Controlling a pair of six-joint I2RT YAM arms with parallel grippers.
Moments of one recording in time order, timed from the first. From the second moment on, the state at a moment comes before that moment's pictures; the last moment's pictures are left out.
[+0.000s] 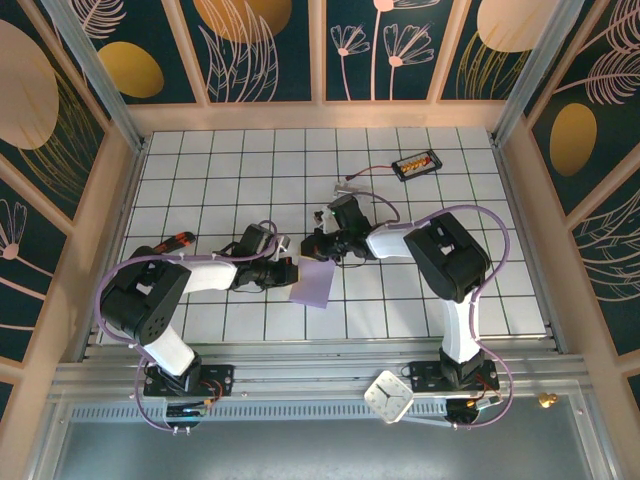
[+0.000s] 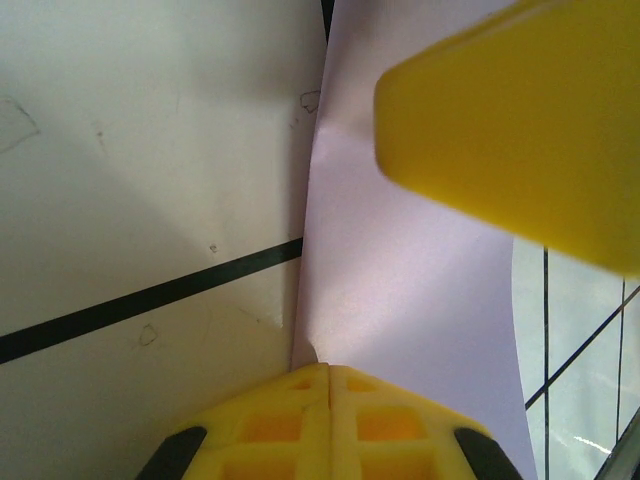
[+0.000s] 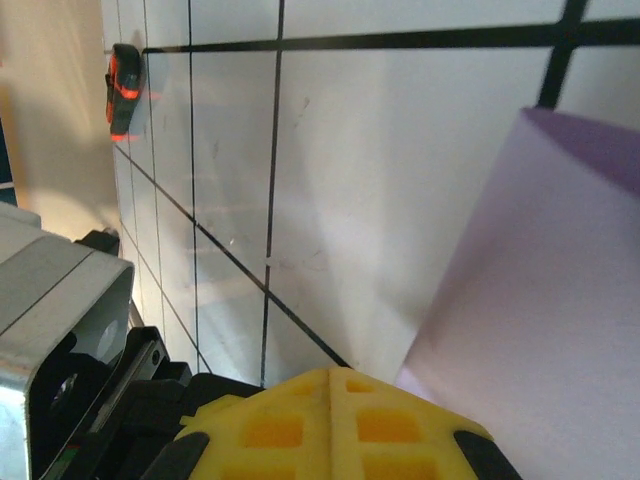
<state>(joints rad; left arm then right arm) -0.54 1.65 0.63 0.05 0.46 -0.63 0.67 1.99 1.04 0.18 -0.68 0.81</state>
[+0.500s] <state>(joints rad) -0.54 1.65 0.63 0.04 0.46 -0.57 0.65 2.10 1.16 0.10 -0.65 0.79</state>
